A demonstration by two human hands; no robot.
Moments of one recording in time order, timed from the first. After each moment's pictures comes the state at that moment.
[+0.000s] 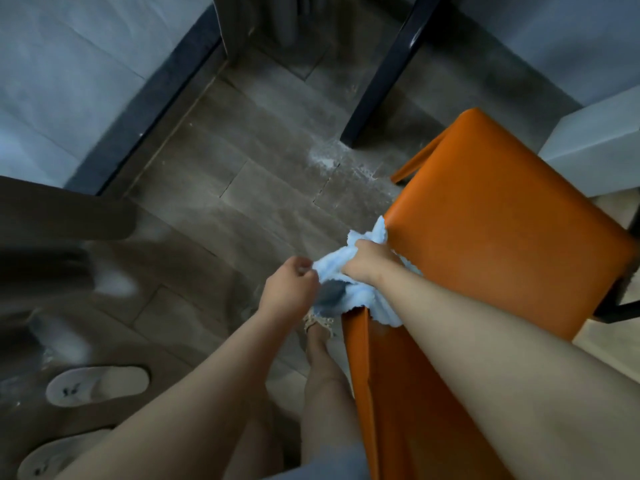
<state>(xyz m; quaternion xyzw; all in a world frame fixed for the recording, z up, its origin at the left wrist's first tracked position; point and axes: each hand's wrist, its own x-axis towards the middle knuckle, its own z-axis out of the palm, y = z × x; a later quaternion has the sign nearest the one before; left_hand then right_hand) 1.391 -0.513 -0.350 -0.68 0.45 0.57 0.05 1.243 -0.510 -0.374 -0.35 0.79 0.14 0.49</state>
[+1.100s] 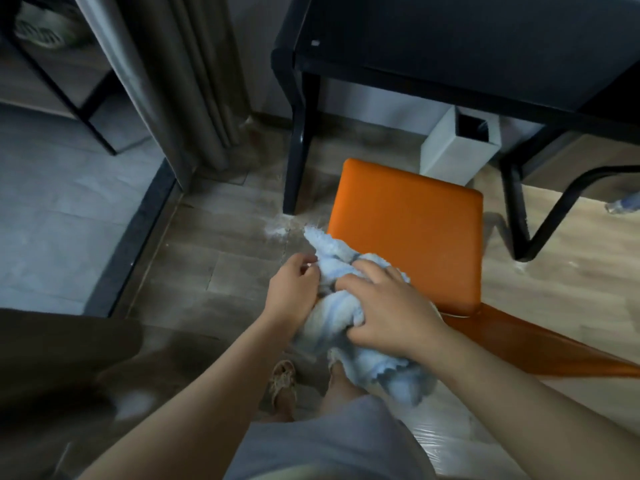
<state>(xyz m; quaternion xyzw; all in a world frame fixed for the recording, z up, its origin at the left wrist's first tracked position) 1.422 -0.459 -0.182 -0.49 0.67 0.56 -0.05 1.328 -0.341 -0.120 -0.53 0.81 -0.01 0.27</state>
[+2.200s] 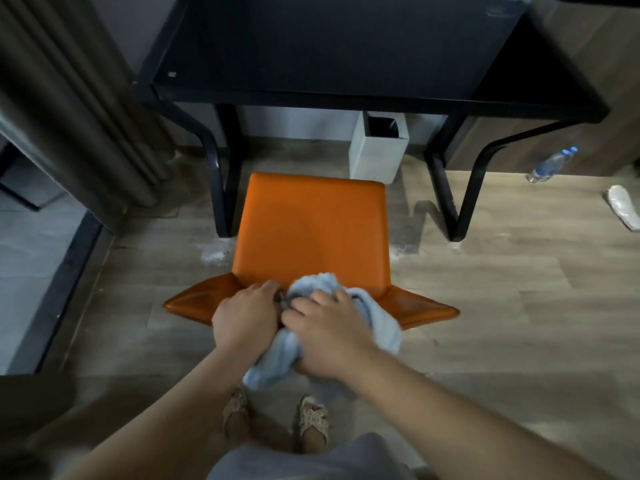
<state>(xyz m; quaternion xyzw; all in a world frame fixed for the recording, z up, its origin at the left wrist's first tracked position) 1.335 -0.305 -0.167 -0.34 0.93 0.13 0.06 1.262 -0.176 -0.130 -0.60 0.79 -0.03 0.15</state>
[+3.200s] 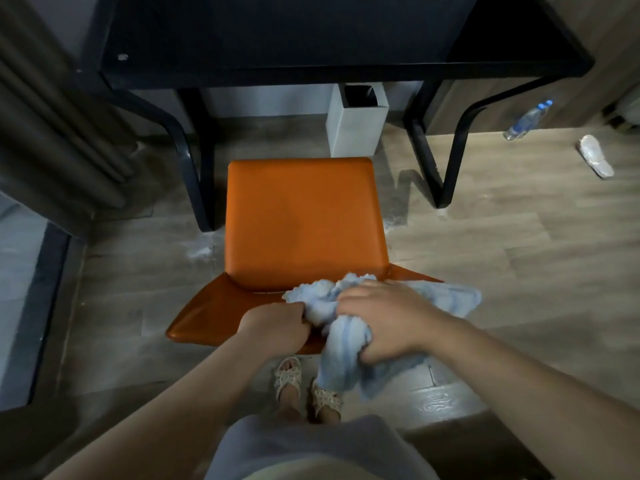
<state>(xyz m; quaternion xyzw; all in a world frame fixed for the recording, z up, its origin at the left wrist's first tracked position) 1.309 -0.320 -0.170 -0.14 0.91 0.18 0.34 1.212 -0.155 -0.122 -0.56 0.78 -0.04 0.29</state>
